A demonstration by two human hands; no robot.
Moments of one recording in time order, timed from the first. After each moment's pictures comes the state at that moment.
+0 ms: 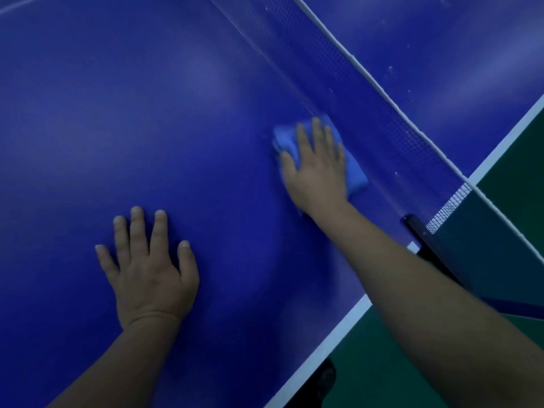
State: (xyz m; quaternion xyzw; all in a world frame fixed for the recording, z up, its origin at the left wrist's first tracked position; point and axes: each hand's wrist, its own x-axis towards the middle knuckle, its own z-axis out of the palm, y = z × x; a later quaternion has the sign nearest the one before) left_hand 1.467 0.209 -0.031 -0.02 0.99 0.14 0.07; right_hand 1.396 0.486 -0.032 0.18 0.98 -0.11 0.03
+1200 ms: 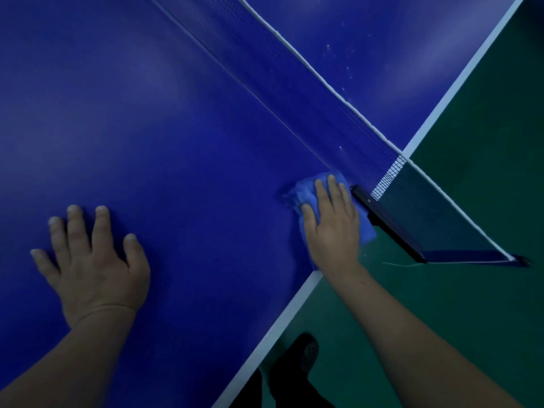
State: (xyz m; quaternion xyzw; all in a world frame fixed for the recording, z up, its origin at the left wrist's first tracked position) left_hand 1.467 0.210 -0.040 -0.02 0.99 0.14 0.06; right_hand 1.562 0.533 -0.041 0.28 0.95 -0.12 -0.04
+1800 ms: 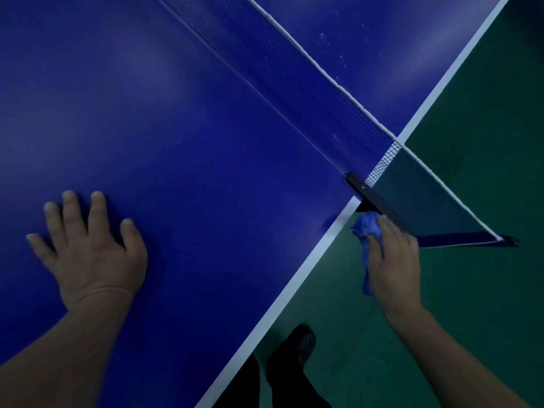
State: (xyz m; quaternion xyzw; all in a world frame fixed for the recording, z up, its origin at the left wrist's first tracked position) left_hand 1.467 0.209 -0.039 -0.02 0.99 0.14 0.06; right_hand 1.680 0.582 -0.017 0.24 0.96 -0.06 -0.14
